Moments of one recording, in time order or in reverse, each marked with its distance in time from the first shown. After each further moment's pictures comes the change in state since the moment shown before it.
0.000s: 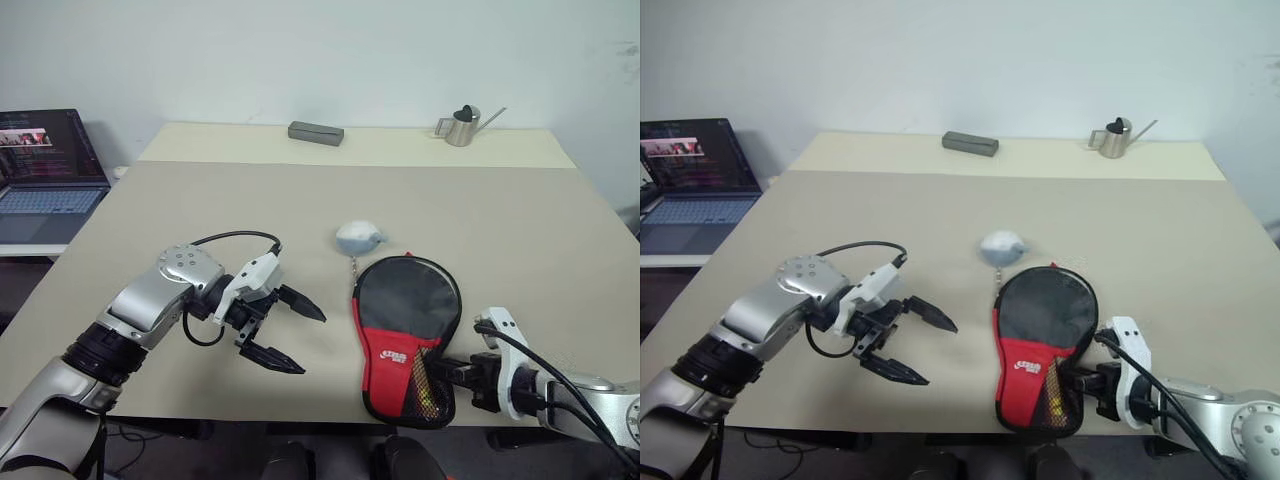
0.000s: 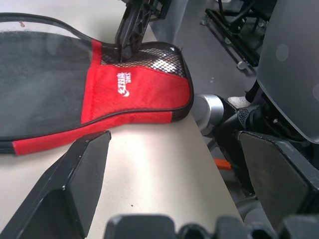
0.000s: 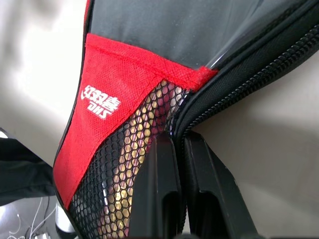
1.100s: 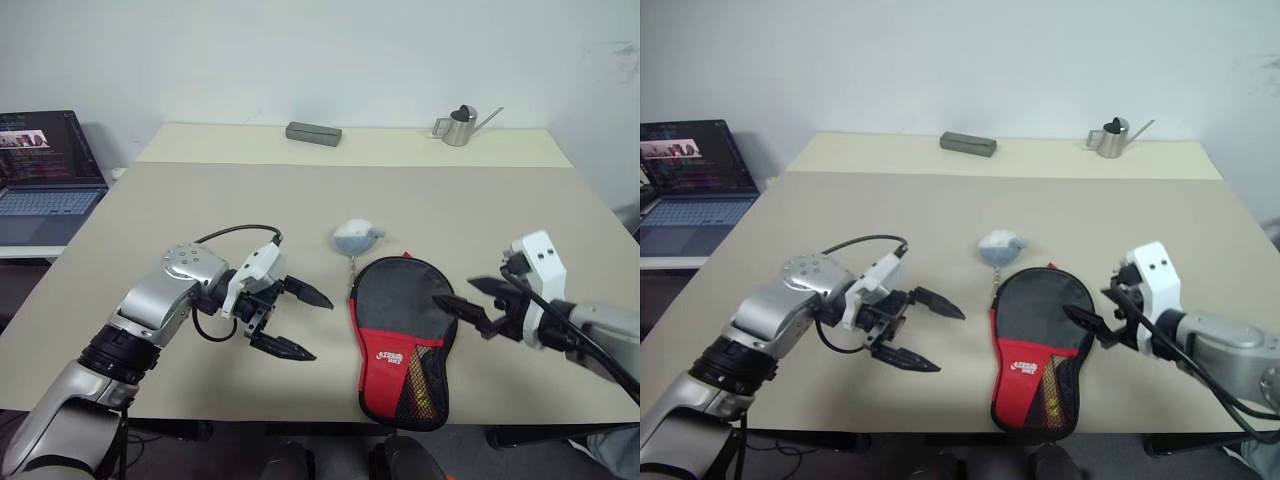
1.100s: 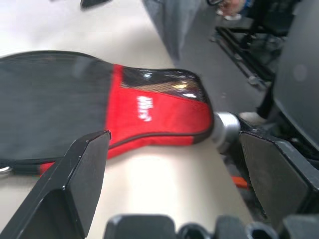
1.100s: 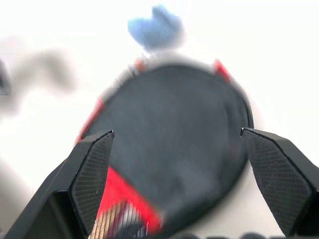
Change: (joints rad) left arm 0.014 -0.103 0.126 0.046 0.059 0.023 0.013; right arm -0.260 -0.403 0.115 -0.053 -0.323 -0.418 0.383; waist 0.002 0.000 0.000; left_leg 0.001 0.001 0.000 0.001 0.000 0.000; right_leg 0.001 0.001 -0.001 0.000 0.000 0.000
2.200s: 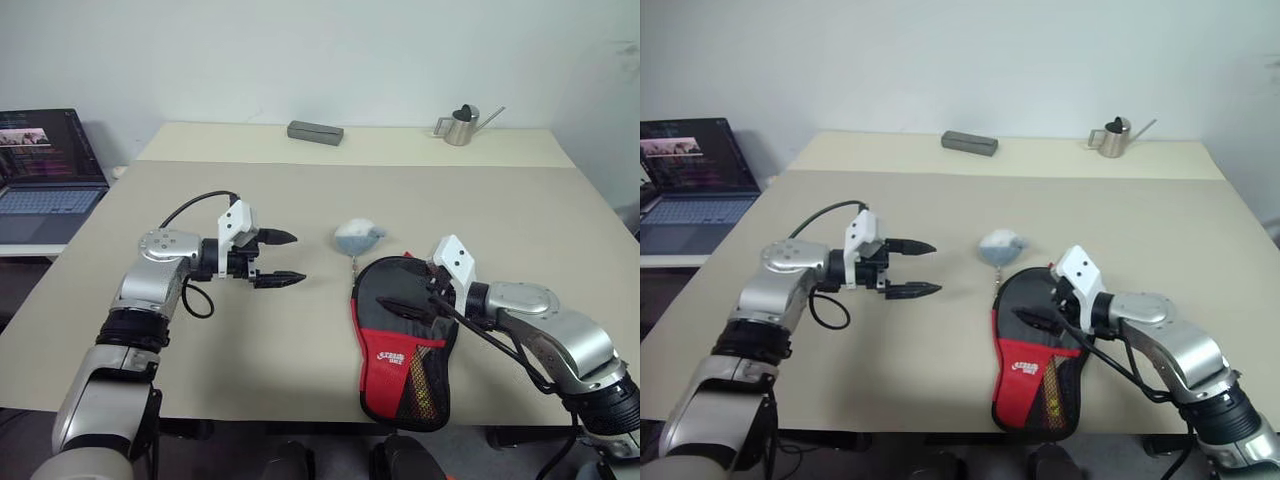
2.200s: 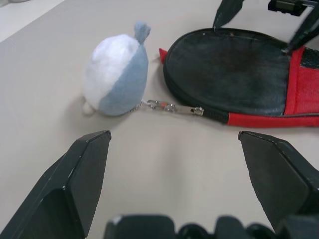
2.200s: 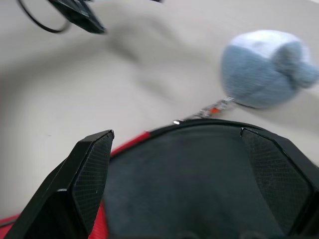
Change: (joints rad) left arm -0.122 -0.171 0.212 0.405 0.274 -0.159 0.211; right arm -0.171 0.434 0.320 0.308 -0.840 -0.240 0.671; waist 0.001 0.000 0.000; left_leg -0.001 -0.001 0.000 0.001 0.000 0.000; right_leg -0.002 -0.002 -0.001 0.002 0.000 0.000
